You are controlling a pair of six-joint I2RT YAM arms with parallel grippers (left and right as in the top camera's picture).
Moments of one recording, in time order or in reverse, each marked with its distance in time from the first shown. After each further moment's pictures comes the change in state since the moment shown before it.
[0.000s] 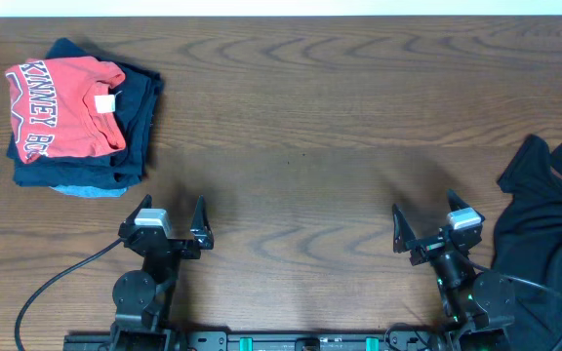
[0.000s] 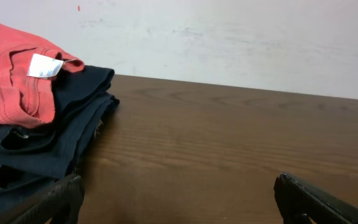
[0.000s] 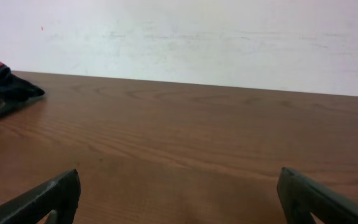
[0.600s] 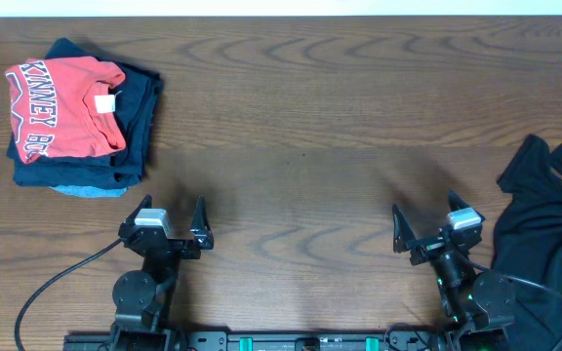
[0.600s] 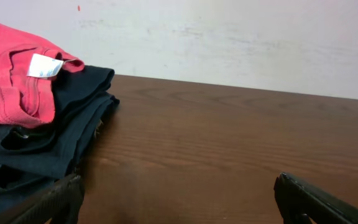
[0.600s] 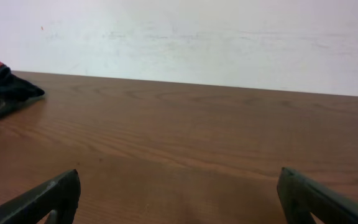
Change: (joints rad) left arm 0.000 0.000 0.000 0.000 0.000 0.000; right arm 0.000 0.000 0.000 0.000 0.000 0.000
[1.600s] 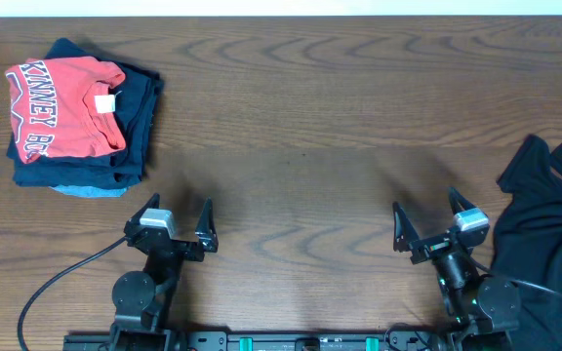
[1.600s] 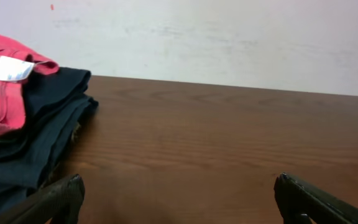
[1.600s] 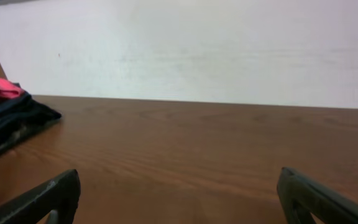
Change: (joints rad) left arm 0.000 0.005 0.013 0.012 0.083 -0.001; right arm 0.000 0.004 0.034 0.049 -0.031 0.068
